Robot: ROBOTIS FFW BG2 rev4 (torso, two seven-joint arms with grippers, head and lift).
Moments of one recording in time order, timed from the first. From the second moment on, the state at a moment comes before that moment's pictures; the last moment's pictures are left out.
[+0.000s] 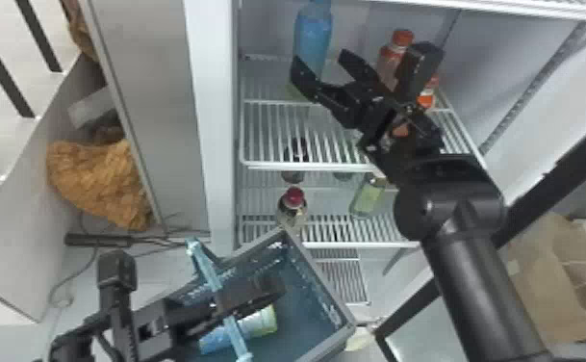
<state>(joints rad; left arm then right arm) 0.34 0.09 0.11 -1.80 1.27 1.29 -0.69 -0.26 -0.15 0.14 -1.50 -0.32 0.14 0.36</state>
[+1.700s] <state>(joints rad) 0.32 0.10 0.10 -1.79 1.27 1.29 -0.69 -0.48 -0.15 0.26 -1.21 -0.32 0.10 0.29</state>
